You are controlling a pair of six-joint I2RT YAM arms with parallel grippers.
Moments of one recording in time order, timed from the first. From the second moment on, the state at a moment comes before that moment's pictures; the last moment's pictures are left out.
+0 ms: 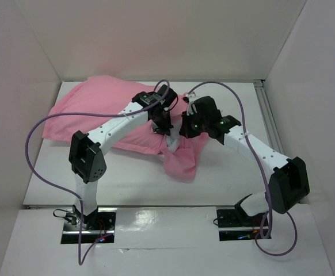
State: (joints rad) left arm -0.68 1.95 1.89 -1.05 -0.05 -0.79; right arm 0.53 1.42 1.15 -0.43 -0.20 0.25
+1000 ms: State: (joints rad) left arm -0.79 1.90 1.65 -0.92 -0.22 -1.00; right arm 0.36 1.21 1.22 -0.59 -0.58 0.23
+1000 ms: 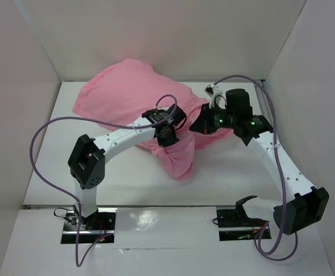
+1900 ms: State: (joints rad) left arm -0.91 1.79 1.86 -0.85 -0.15 -0.71; right arm 0.19 1.30 1.23 -0.68 -0.37 0.31
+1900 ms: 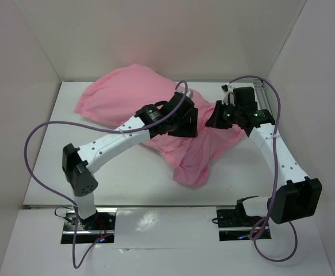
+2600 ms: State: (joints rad) left arm -0.93 1.92 1.94 -0.85 -0.11 -0.64; right arm 0.19 1.31 1.21 -0.68 -0.33 0.34
